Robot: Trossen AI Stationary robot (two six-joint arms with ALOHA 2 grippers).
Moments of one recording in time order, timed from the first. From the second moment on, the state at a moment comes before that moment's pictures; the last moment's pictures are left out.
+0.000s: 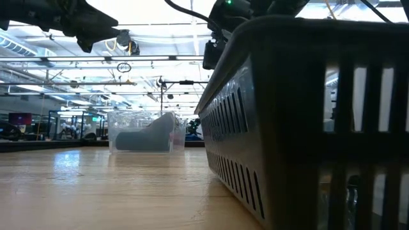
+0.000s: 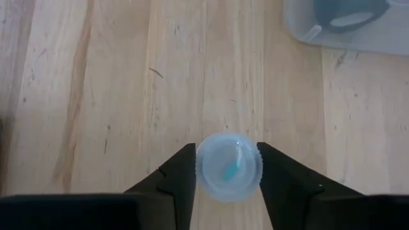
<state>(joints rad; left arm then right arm) 0.02 0.47 0.40 -0.01 -0.14 -0.09 0.06 1.84 1.19 -0.37 0.00 0.01</state>
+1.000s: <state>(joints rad) 0.02 0.47 0.40 -0.03 -0.29 -0.10 0.42 1.76 1.38 -0.44 0.00 -0.08</state>
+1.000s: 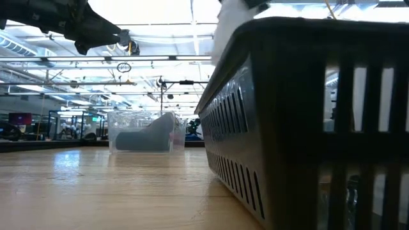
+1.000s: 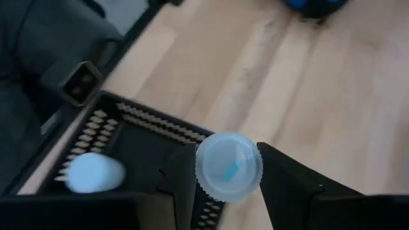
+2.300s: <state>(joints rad) 0.02 0.47 0.40 -0.03 -0.29 -0.13 0.40 1.94 1.33 -0.34 -0.14 -0.12</state>
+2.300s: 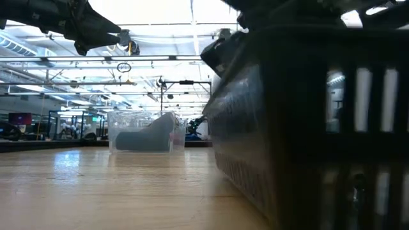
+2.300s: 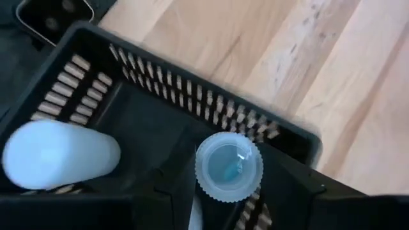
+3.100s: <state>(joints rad) 0.02 0.47 0.40 -0.03 -0.29 -0.13 0.39 1.85 1.33 -0.36 -0.15 -0.07</state>
